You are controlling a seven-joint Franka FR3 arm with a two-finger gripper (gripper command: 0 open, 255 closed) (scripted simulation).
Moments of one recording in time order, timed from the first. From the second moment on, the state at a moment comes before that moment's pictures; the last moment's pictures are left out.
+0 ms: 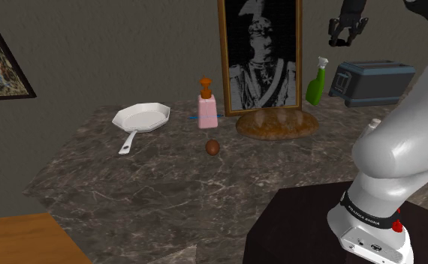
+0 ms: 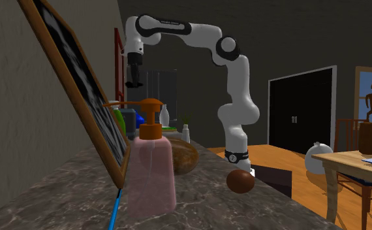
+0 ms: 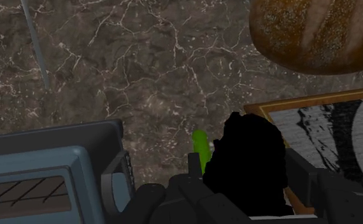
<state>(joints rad) -0.58 -0.04 -0.42 -1.57 -0.03 1.52 -0.18</state>
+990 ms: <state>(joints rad) -0.75 0.23 -0.54 -1.32 0.11 1.51 -0.45</state>
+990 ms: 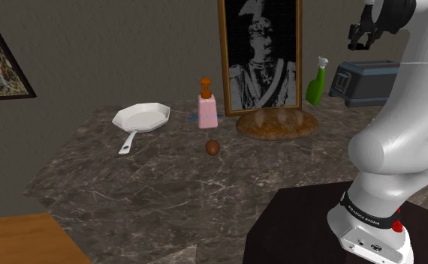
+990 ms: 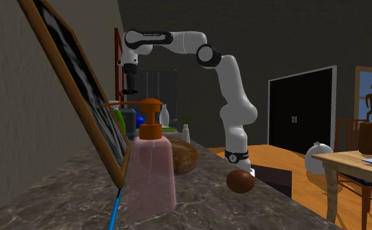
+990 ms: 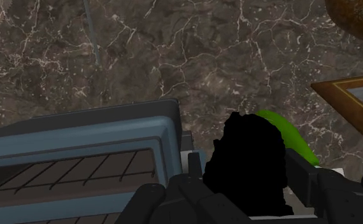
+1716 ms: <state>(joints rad) -0.73 0.19 -0.53 -1.53 0.08 1.68 -0.44</state>
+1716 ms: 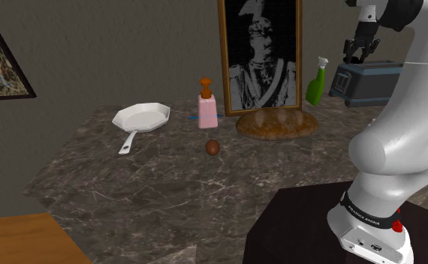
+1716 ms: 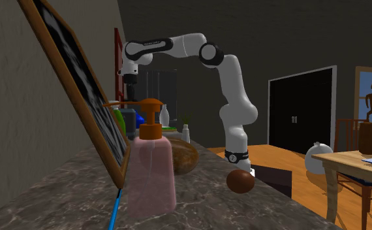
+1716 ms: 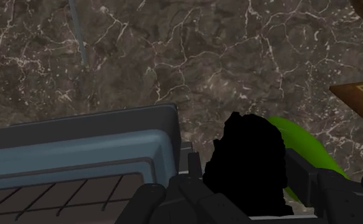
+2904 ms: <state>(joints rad) -0.72 0.19 -0.53 -1.75 0.09 1.92 -0.45</state>
